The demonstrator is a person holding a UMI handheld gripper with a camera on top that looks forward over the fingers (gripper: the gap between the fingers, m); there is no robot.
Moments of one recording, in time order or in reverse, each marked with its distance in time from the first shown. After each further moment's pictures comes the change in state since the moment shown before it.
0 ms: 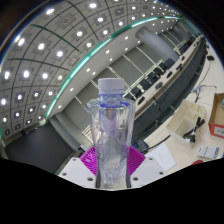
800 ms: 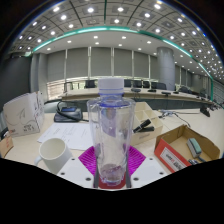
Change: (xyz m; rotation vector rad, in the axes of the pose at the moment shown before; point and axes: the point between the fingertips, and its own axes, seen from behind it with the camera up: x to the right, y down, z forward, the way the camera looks) arm 0.276 0.057 -0.041 -0.176 0.418 -0.678
